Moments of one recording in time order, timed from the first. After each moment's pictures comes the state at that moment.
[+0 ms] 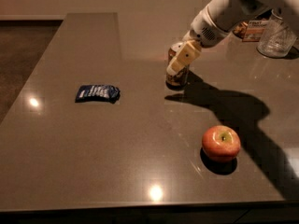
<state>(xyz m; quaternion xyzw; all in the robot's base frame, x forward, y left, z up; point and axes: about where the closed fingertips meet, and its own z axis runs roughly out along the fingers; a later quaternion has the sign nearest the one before) 0.633 -0.108 0.918 -0.52 0.80 0.13 0.28</state>
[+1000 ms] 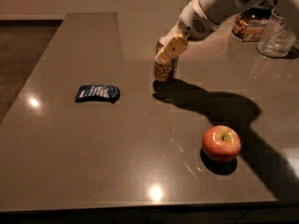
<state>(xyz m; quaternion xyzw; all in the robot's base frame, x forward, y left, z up) 0.623 -0.067 0.944 -0.55 0.76 0.16 0.30</state>
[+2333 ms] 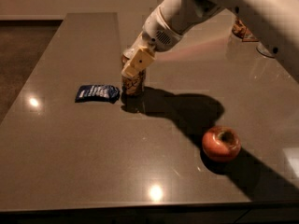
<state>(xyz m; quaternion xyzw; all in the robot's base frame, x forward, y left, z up) 0.590 0.026 0.933 -0.61 0.71 0.20 0.29</state>
